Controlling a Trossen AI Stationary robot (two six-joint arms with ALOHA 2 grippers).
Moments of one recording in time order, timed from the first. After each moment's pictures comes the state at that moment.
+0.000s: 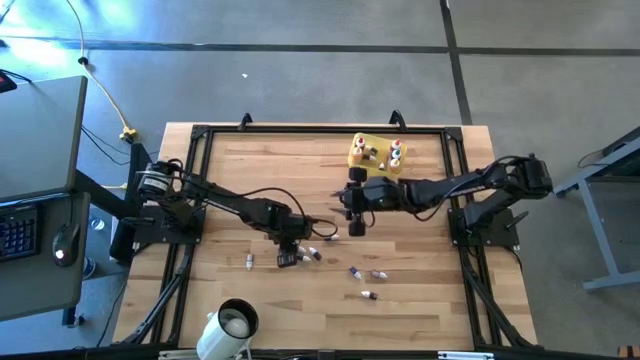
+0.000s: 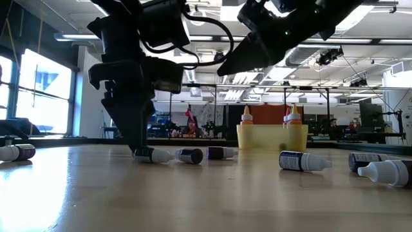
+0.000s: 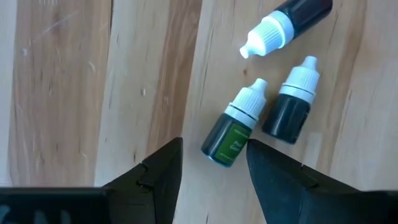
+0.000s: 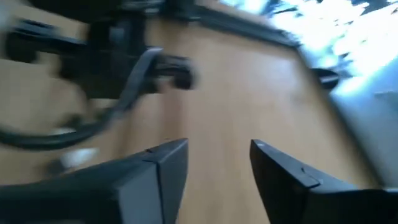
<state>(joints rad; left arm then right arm) -0.14 1.75 1.03 -0.51 0.05 -0.31 -0.01 1.50 0.82 0.22 0.14 -0.21</state>
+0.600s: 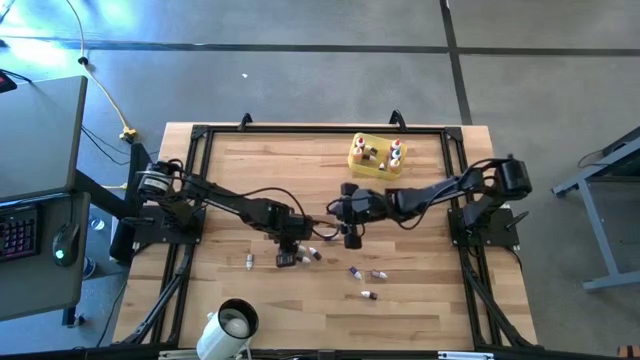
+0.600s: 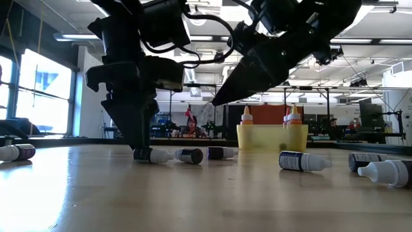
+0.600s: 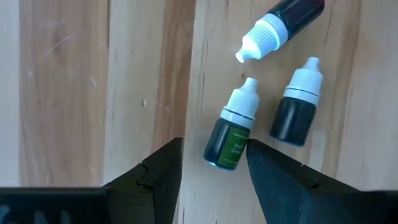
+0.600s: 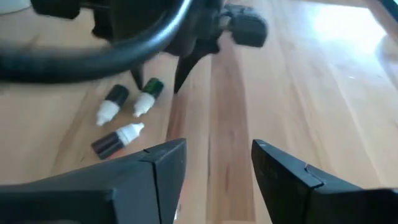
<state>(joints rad) -0.14 1.75 1.03 -0.50 0.04 -0.23 0.02 1.66 0.82 0.27 0.02 -0.07</state>
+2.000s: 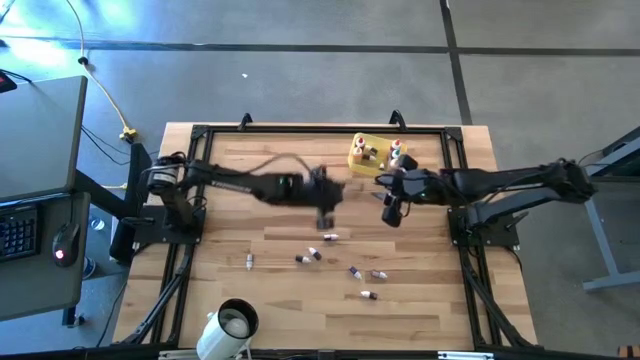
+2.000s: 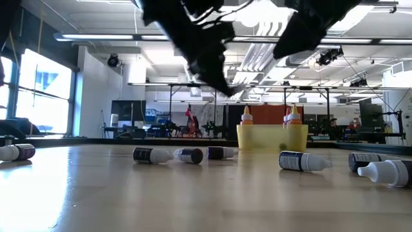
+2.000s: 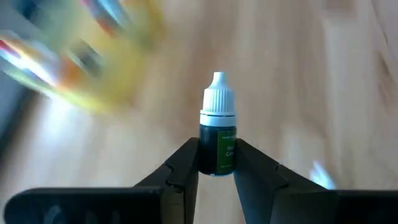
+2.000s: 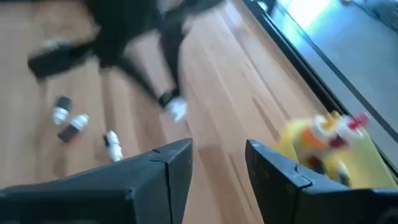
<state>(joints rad) 0.02 1.79 1.30 -0.28 -0.27 0.07 0.02 1.06 0.82 -0.40 0.33 0.15</state>
